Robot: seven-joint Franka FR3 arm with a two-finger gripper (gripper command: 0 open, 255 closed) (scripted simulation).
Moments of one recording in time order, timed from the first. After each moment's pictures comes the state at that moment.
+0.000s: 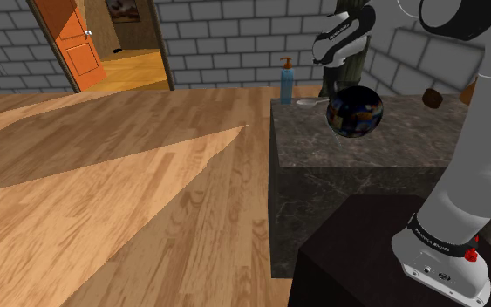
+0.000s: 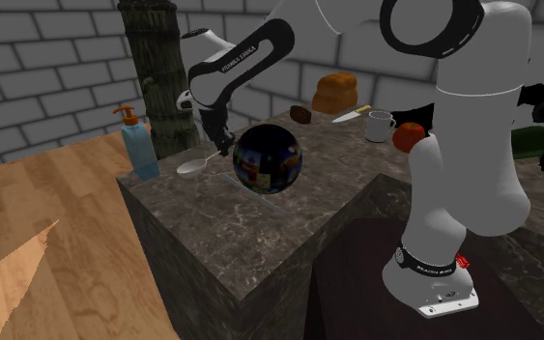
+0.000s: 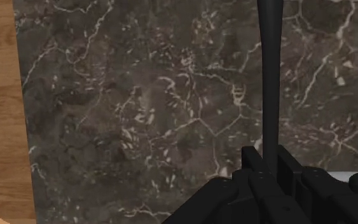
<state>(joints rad) 0.03 0.22 -0.53 -1.92 -0.08 2.13 -1.24</state>
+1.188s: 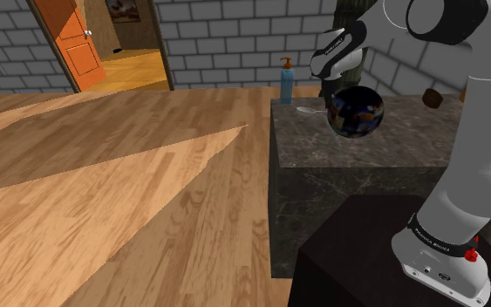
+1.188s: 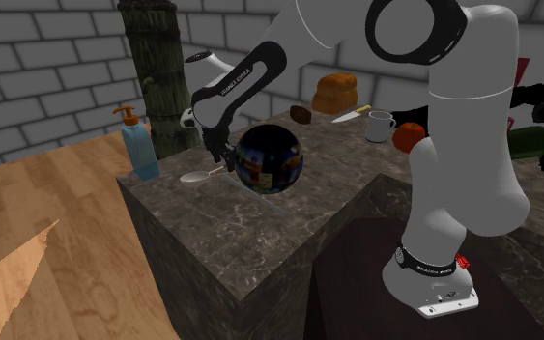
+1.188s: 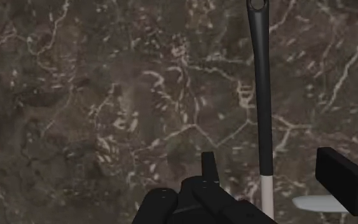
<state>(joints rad) 0.02 0.28 -0.52 -1.98 -0.05 2.25 -1.24</state>
